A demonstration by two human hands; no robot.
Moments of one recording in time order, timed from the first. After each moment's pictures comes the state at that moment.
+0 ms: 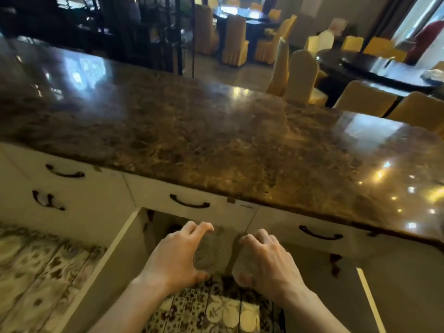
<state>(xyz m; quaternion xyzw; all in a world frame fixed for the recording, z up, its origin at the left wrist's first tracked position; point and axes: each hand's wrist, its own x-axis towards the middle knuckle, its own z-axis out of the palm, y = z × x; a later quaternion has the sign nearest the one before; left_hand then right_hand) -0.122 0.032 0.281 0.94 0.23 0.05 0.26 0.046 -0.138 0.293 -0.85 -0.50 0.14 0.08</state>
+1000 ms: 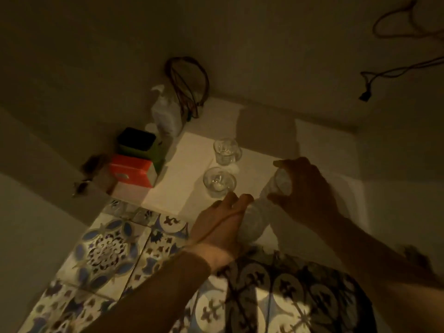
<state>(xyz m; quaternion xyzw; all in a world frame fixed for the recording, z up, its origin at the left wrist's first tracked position) 0.090 0.032 -0.400 0.94 0.24 -0.01 0.24 0.280 -0.057 -0.377 -0.88 -0.46 0.06 0.13</state>
